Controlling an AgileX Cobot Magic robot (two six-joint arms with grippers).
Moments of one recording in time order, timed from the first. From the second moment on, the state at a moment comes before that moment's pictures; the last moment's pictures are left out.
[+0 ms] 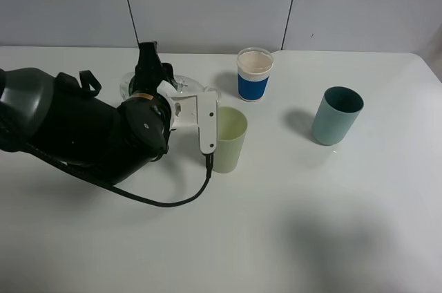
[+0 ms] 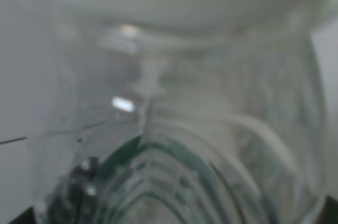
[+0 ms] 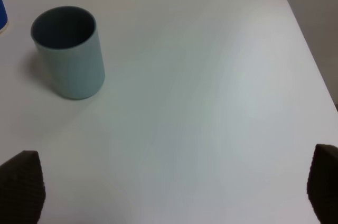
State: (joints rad) left arm -0.96 1.86 -0.78 -1.37 -0.96 2.15; right arm -0.02 0.00 -0.50 -0.07 1.07 -0.02
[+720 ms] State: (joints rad) left arm -0.96 1.86 -0.78 -1.30 -1.05 2.37; right arm -0.02 0.00 -0.50 -0.07 1.07 -0.02
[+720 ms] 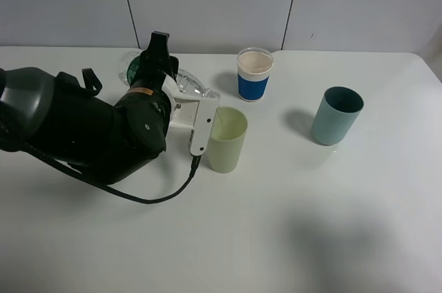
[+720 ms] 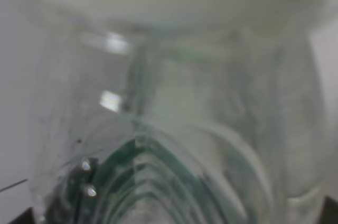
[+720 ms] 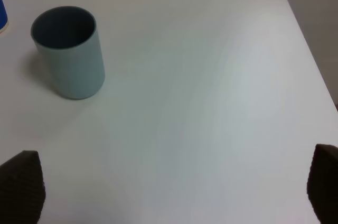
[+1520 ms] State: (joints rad) left arm -0.96 1.86 -0.78 -1.28 -1.09 2.47; right arm -0.02 0.00 -0.50 -0.07 1.07 -0.02
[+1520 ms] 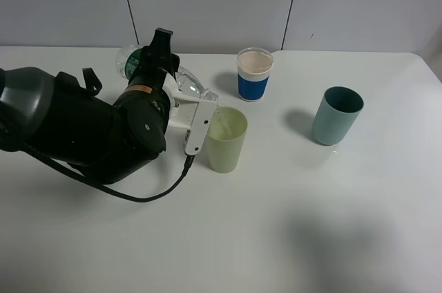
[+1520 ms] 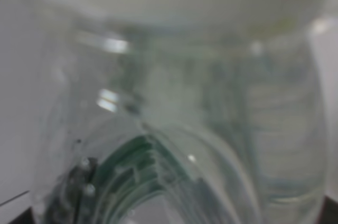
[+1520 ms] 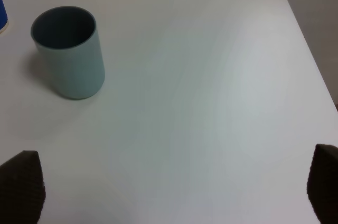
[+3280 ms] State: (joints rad) left arm -0.96 1.85 -0.78 -1.20 -1.15 2.65; right arm -0.02 0.00 -0.50 -0.07 1.07 -0.02
